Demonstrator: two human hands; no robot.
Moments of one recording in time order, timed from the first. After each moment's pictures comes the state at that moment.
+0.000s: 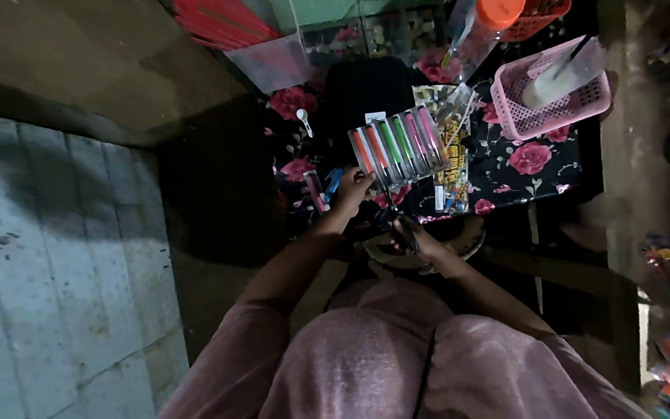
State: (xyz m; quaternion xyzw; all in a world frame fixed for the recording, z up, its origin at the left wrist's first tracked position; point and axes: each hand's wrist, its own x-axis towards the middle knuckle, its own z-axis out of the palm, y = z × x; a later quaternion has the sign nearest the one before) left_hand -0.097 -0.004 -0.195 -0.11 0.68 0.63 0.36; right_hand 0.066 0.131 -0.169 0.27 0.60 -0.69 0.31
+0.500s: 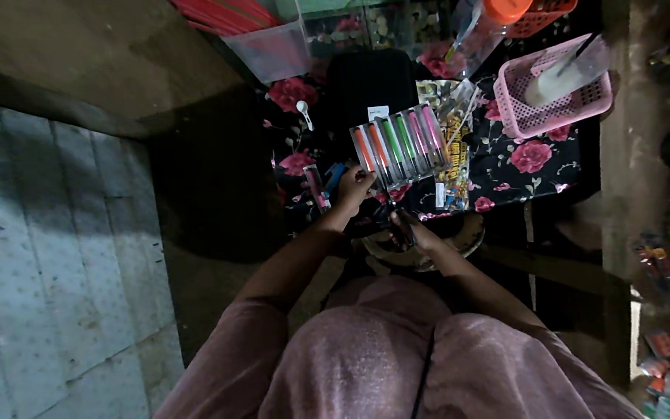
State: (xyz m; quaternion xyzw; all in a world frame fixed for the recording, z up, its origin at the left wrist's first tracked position) left_hand -0.091 -0.010 -0.205 -0.10 0.68 0.63 0.36; right_hand 0.055 0.127 -0.173 0.27 0.57 -0.71 0.31
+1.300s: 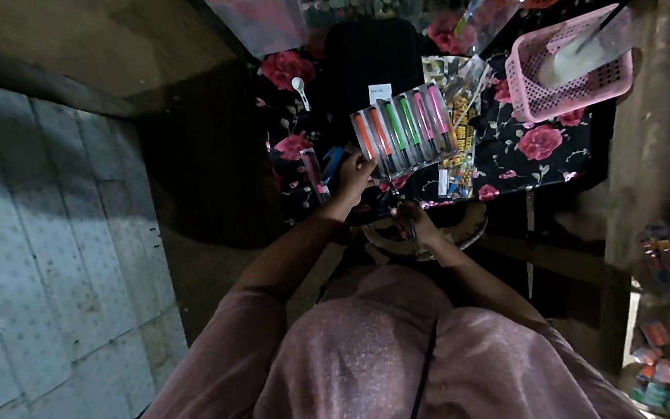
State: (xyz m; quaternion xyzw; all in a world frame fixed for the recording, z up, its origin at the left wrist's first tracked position) left_hand -0.086 -0.008 -0.211 -0.11 0.67 0.64 0.37; right_hand 0.070 0.126 -0.195 0.26 0.64 -0.68 0.23
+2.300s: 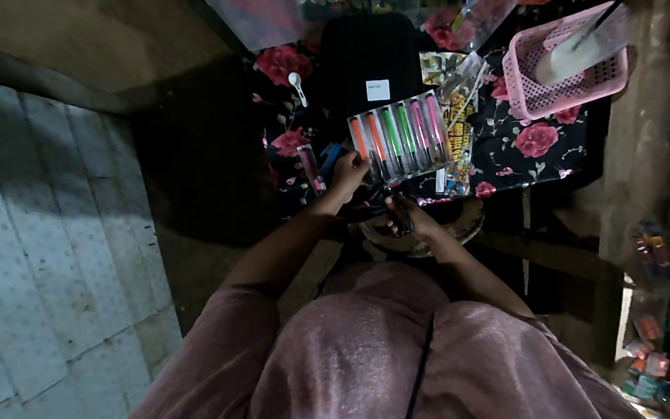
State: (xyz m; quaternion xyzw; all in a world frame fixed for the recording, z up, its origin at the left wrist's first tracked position) left_hand -0.093 -0.021 -0.213 -0.02 0.73 0.56 0.38; right_hand 0.050 0.123 -0.173 0.27 0.57 -0.70 0.32
